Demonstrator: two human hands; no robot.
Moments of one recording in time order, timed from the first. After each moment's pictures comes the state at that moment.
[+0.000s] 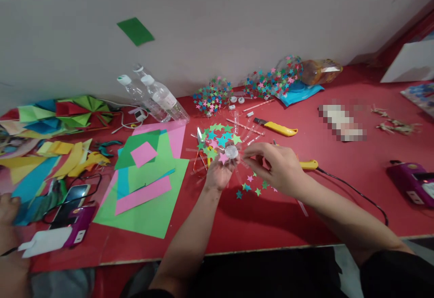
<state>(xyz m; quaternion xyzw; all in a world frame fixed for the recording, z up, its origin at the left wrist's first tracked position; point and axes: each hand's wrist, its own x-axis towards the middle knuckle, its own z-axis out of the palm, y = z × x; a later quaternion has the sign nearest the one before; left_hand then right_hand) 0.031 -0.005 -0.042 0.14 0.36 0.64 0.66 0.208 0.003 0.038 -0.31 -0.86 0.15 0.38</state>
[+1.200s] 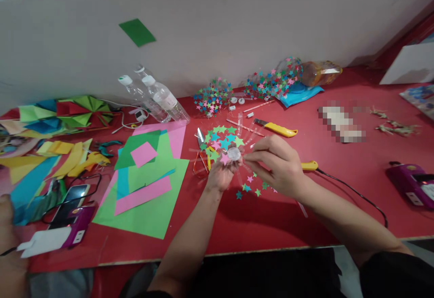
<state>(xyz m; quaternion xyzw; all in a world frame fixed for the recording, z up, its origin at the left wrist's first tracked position) 0.034 -0.007 -0.041 0.15 0.33 0.62 0.69 0.206 0.006 0.041 -0.21 -0.84 0.08 0.48</state>
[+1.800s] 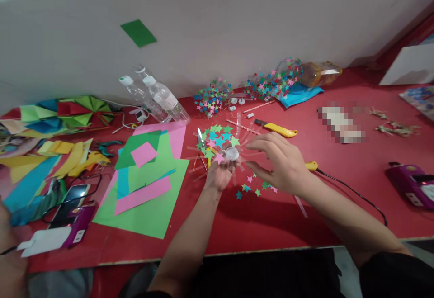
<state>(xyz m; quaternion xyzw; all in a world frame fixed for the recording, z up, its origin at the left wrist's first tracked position) 0.030 -0.006 -0.041 0.17 0.33 0.63 0.68 0.213 0.011 0.049 -0.25 -0.88 0.05 0.41</state>
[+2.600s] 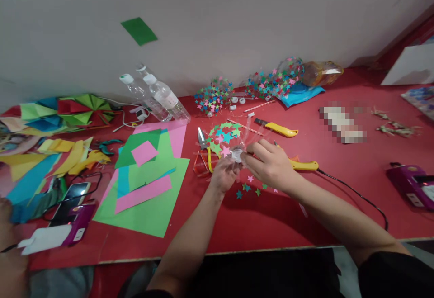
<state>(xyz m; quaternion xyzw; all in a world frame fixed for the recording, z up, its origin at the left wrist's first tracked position) 0.039 -0.008 -0.047 0.13 0.35 0.62 0.69 0.197 0.018 0.016 -0.23 -0.90 -0.10 0.36</state>
